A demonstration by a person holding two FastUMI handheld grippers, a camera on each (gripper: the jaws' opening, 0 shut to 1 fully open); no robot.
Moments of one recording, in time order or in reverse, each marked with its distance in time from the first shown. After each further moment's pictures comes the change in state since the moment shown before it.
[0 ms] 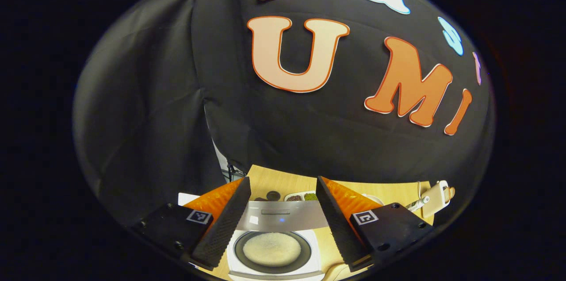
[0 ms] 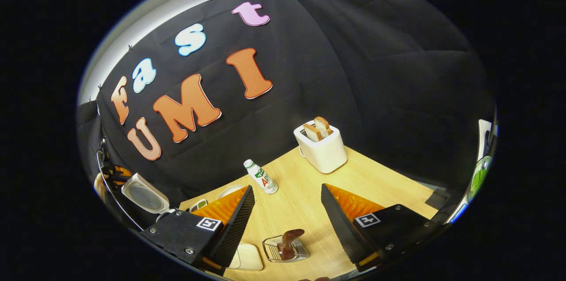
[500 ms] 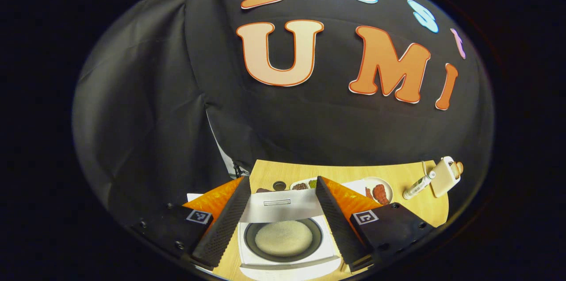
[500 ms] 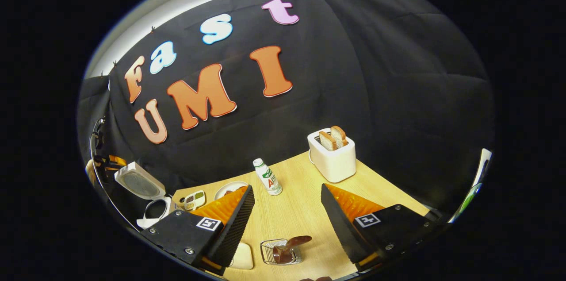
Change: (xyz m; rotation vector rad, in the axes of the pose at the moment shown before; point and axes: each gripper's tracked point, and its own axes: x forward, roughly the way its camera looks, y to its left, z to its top) left arm -0.059 -0.010 -0.055 0.107 -0.024 0.009; right arm 0.006 0.038 0.006 -0.157 -0.007 0.081
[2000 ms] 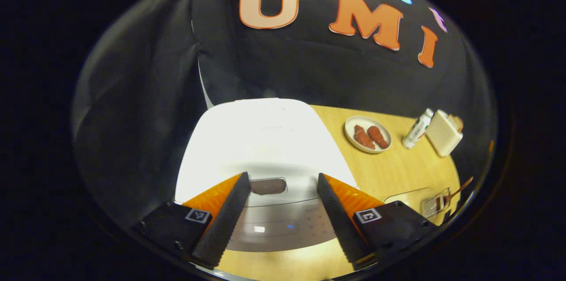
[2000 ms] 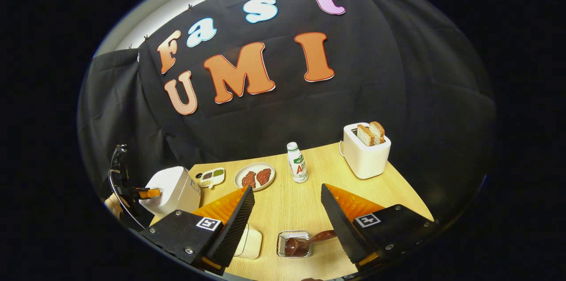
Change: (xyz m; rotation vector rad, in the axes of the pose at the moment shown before) left arm -0.003 -0.044 -0.245 -0.086 0.091 -0.098; right arm -0.001 0.060 -0.021 -0.149 0.109 0.165
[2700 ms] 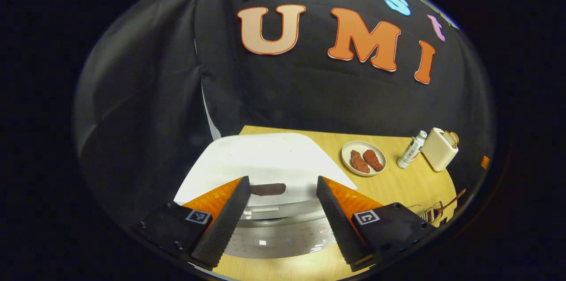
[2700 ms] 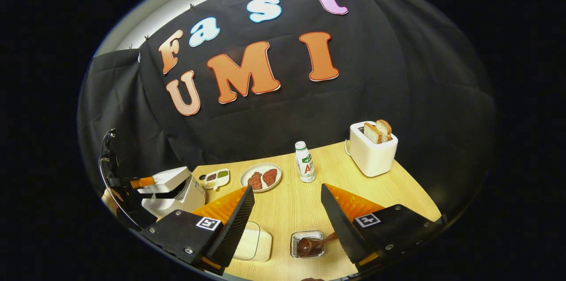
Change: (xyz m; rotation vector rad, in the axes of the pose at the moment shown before) left arm -0.023 -0.001 0.038 0.070 -0.028 0.014; right arm 0.001 0.025 0.000 0.036 -0.019 0.005
